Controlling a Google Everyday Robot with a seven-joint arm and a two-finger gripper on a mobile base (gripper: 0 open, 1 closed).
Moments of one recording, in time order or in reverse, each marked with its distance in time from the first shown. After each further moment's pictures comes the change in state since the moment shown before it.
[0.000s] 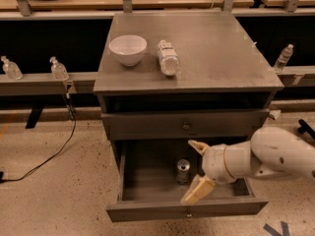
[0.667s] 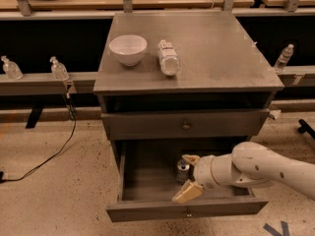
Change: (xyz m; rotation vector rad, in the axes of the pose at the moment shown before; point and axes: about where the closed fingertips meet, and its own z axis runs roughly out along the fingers) arm 0.062 -0.010 0.076 0.003 0.032 0.099
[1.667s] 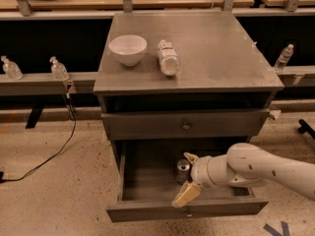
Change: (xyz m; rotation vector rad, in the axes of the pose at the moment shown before) arm 0.014 -0.009 0.019 0.005 0.017 0.026
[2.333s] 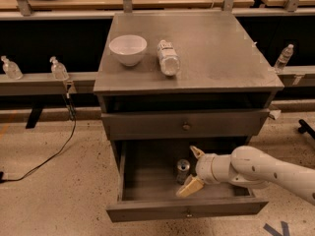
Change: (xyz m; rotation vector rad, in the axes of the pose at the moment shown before) arm 0.023 -0.048 0.010 0.127 -0.041 -0.033
